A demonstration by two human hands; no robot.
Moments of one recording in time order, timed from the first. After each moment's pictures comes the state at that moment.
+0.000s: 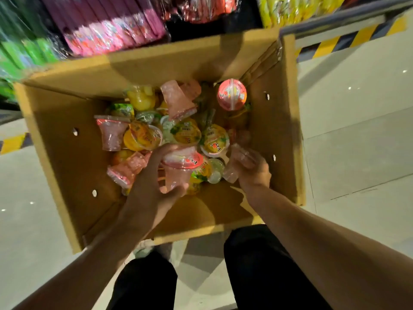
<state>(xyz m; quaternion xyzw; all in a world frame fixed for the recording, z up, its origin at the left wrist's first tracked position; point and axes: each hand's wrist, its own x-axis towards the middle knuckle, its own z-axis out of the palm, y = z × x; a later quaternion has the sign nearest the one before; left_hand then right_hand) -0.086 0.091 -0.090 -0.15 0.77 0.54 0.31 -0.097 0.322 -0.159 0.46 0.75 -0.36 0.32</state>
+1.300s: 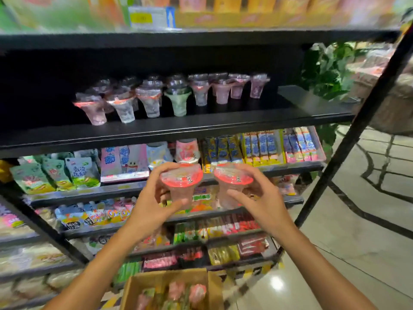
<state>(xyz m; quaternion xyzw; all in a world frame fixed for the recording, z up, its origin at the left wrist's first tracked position) -0.154 0.257 0.746 0.11 0.79 0.60 -0.10 -0.184 0.525 0.741 -0.19 0.77 -0.61 -0.09</state>
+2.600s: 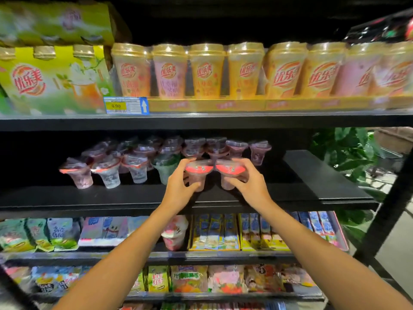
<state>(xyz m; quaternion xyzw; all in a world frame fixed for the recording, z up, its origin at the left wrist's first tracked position) -0.430 0.329 0.812 0.08 0.84 0.46 -0.28 -0.483 0.558 0.818 -0.28 0.76 -0.57 -0.13</state>
